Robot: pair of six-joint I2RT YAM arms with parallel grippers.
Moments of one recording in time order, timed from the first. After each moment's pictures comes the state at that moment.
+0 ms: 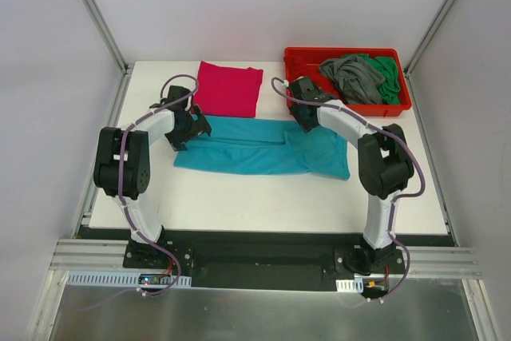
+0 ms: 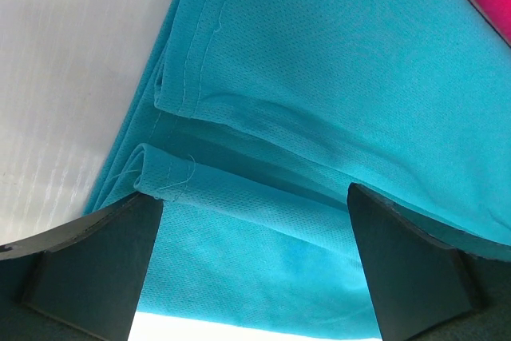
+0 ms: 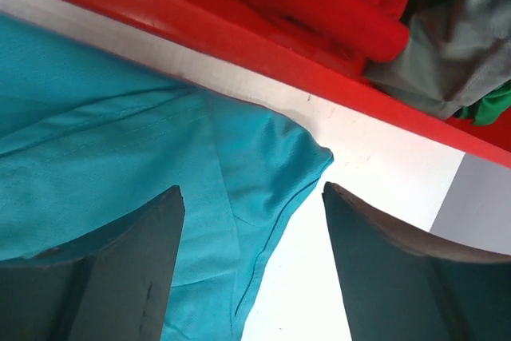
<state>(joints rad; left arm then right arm) -0.12 1.83 1.19 -0.50 0.03 -0.69 0.49 1.99 1.53 -0.60 0.52 -0.22</state>
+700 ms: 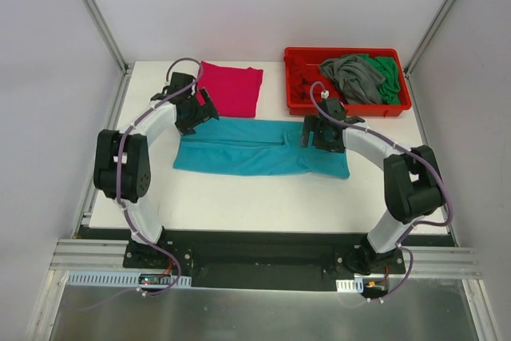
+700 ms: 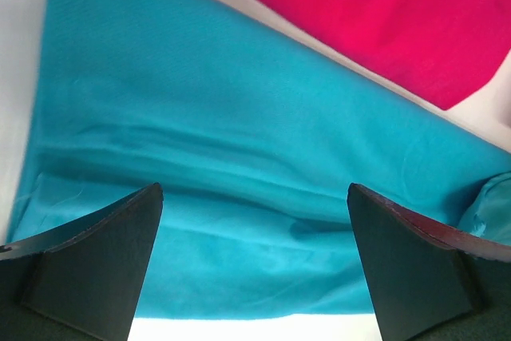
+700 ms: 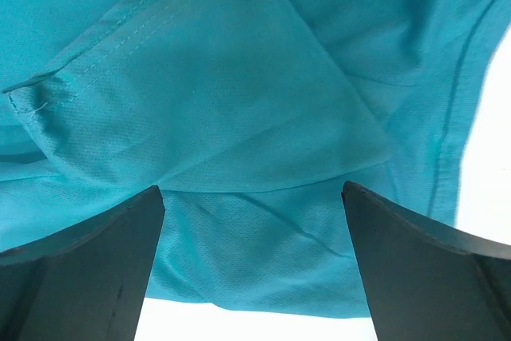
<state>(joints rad) -0.16 1.76 1.29 -0.50 0.08 -0.69 0.39 1.67 1.09 -0.45 0.14 0.44</state>
